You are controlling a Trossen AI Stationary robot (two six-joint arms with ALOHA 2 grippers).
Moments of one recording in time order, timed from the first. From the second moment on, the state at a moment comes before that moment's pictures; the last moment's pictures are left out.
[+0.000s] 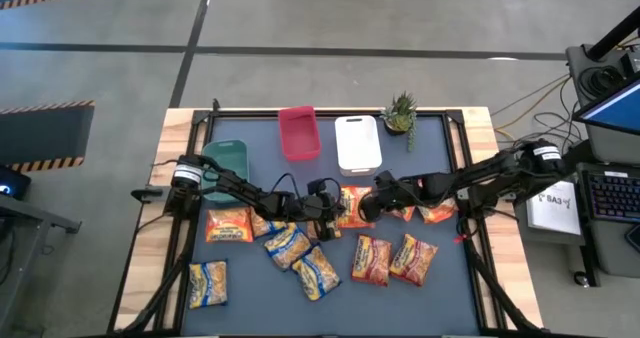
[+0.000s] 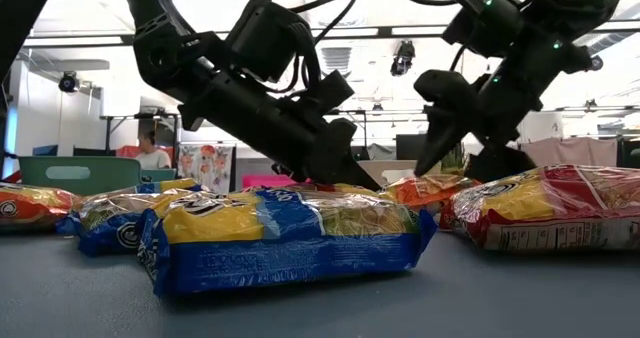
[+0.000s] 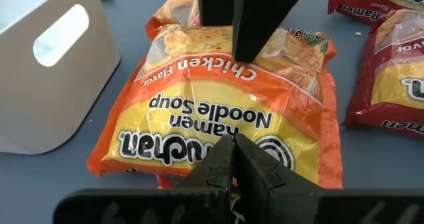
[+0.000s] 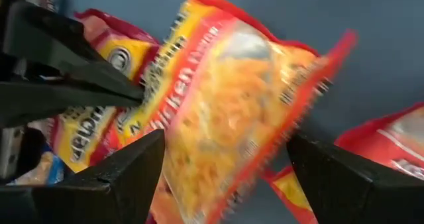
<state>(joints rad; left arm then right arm) -0.10 2.04 0.93 0.57 -0.31 -0.09 0.04 1.44 0.57 0.03 0.13 1.06</state>
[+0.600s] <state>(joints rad) -0.10 2.04 0.93 0.56 -0.30 -0.09 0.03 1.52 0.57 0.25 0.15 1.00</state>
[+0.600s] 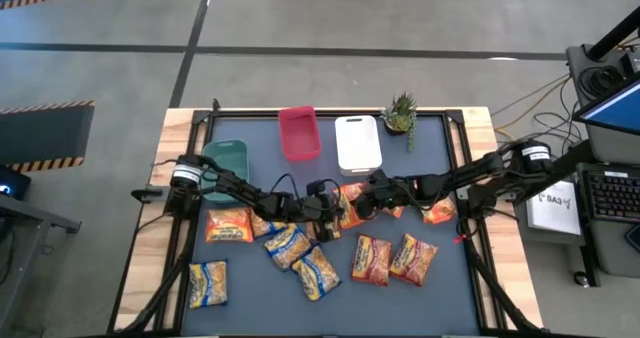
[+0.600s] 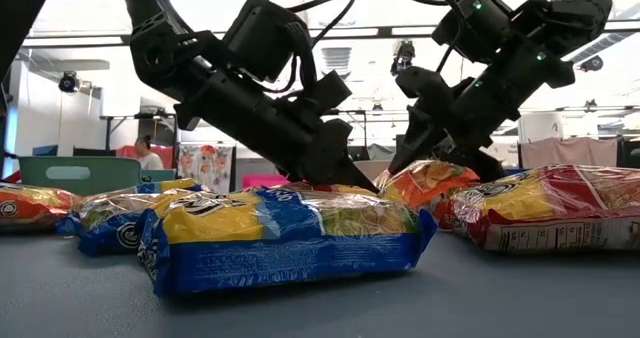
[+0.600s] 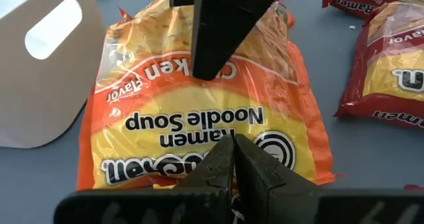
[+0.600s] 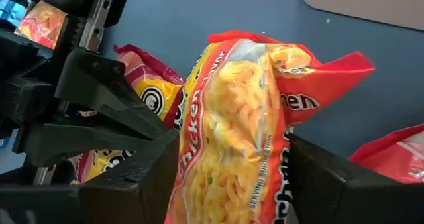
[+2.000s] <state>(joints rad) -0.11 1.62 0.92 0.21 -0.34 0.08 0.04 1.47 0.58 0.28 0.16 0.93</state>
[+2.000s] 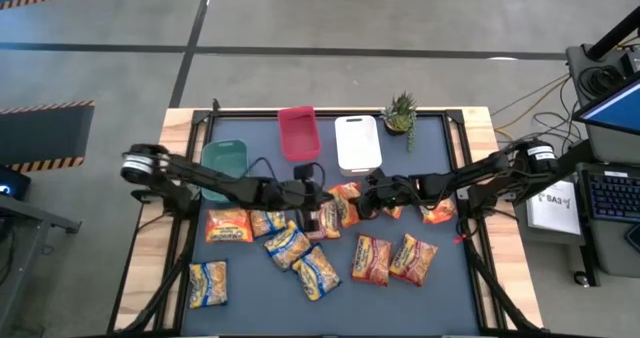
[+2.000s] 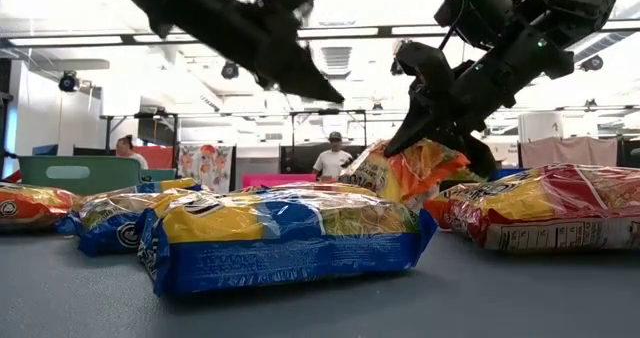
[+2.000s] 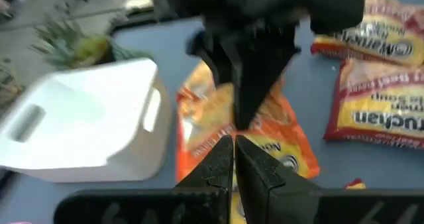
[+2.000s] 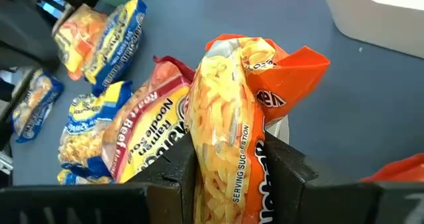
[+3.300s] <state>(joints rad) -0.11 1.05 0.69 0.00 -0.54 0.15 -0.33 1.61 1.46 -0.88 0.28 0.73</state>
